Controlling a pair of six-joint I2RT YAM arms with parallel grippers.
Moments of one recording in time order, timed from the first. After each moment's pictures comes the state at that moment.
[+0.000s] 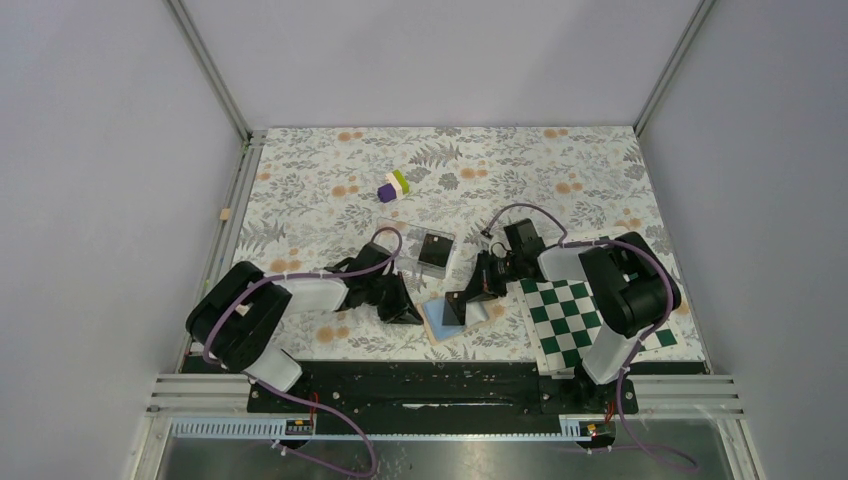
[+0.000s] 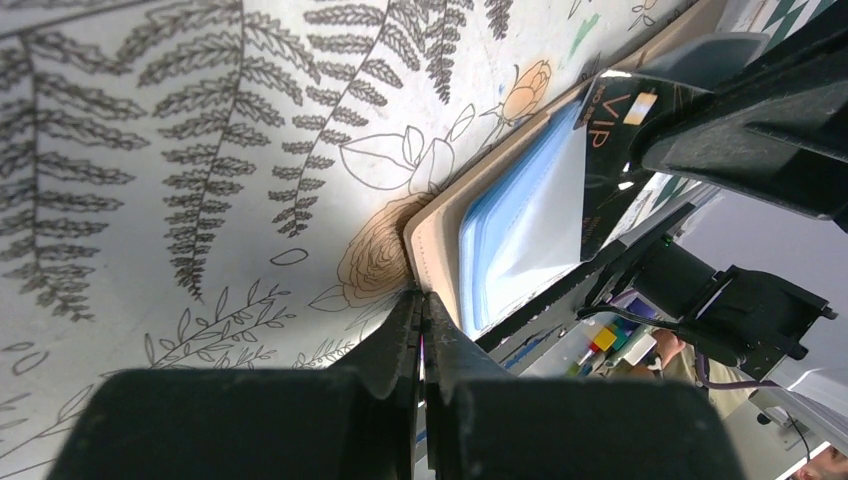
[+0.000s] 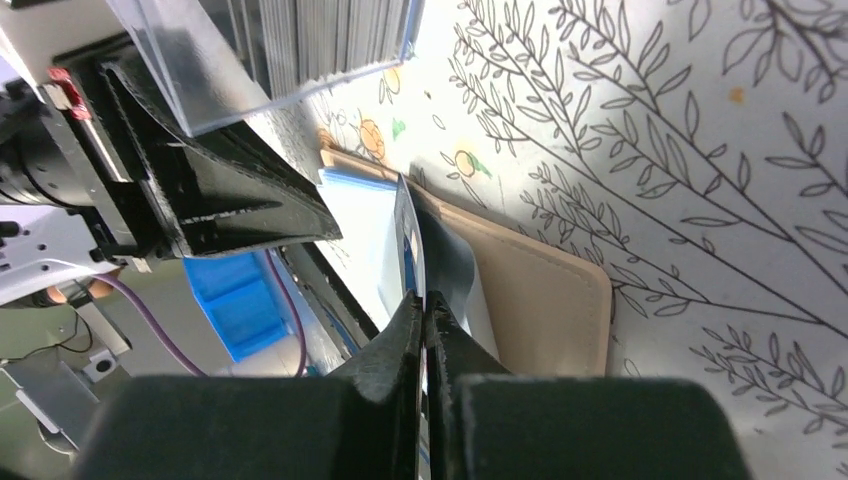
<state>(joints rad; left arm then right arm) -0.63 1.53 0.54 -0.01 0.49 -1.00 0.42 1.75 0.68 0.05 -0.82 0.62</state>
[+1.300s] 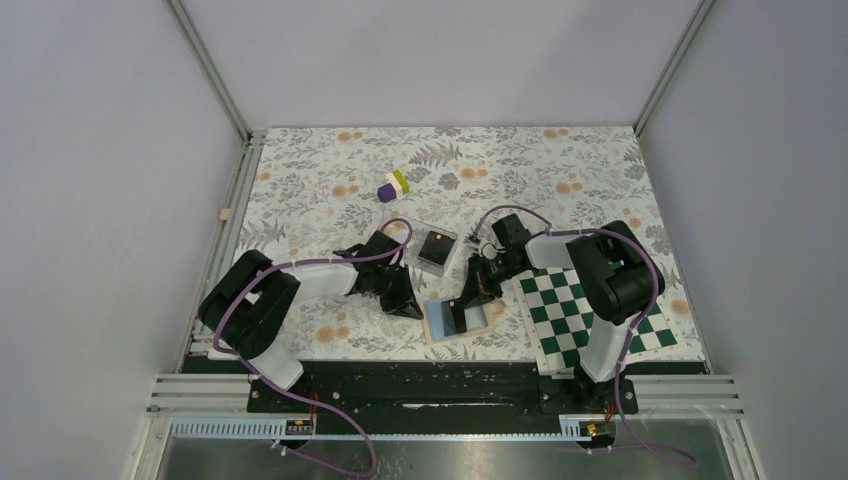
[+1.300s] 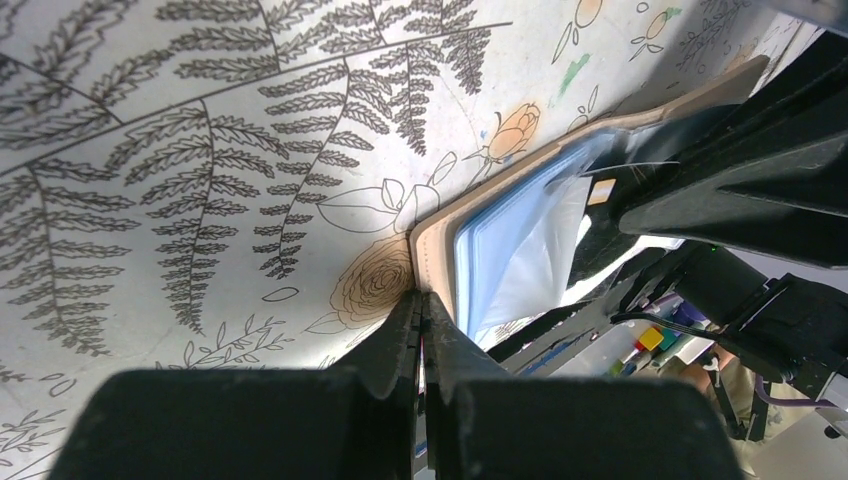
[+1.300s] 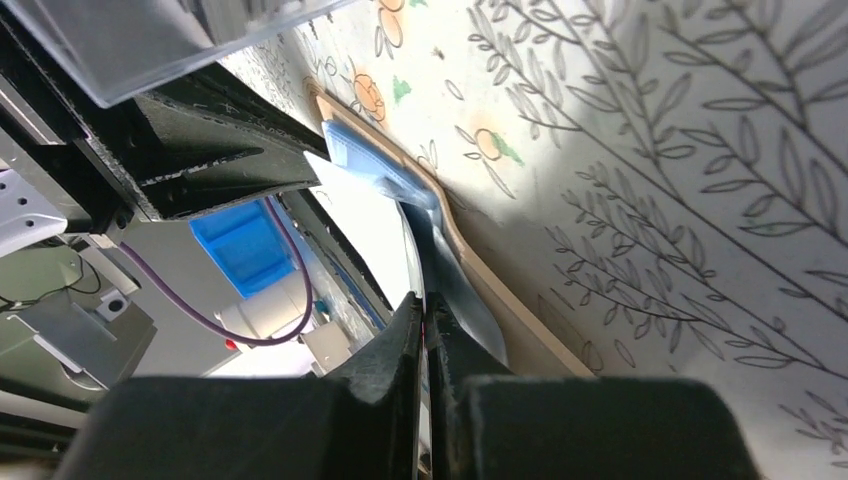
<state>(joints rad) -0.64 1.62 0.71 -0.21 0.46 -0.86 0.45 1.85 0.83 -0.23 -0.90 0.49</state>
